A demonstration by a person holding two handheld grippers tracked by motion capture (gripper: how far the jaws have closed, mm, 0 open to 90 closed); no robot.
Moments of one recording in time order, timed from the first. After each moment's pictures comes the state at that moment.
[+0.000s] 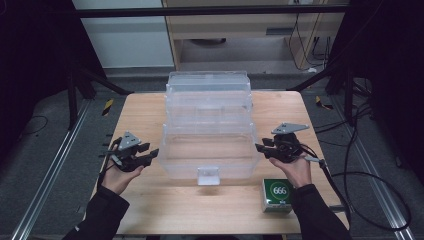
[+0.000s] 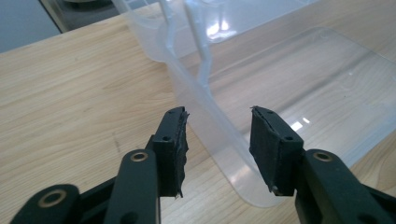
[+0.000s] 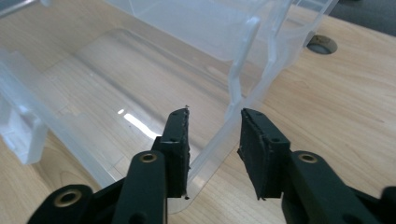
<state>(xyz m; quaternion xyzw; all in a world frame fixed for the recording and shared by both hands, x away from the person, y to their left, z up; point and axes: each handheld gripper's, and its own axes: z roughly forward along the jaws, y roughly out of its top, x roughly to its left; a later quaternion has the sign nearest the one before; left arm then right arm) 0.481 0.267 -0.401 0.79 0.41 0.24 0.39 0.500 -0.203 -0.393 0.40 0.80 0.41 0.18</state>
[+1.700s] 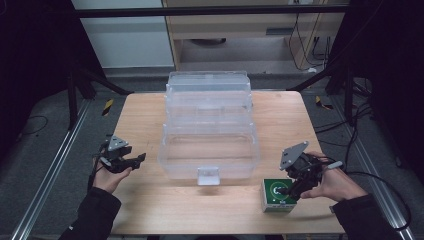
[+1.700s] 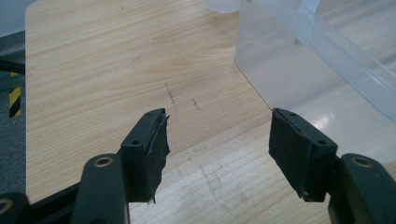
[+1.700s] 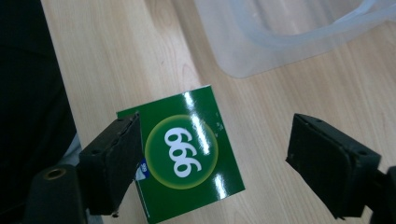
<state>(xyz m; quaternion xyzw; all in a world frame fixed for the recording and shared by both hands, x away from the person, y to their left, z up) 0.495 0.305 -0.433 0.78 0.46 0.24 0.35 0.437 -0.220 -0.364 0.15 0.96 0.21 0.10</state>
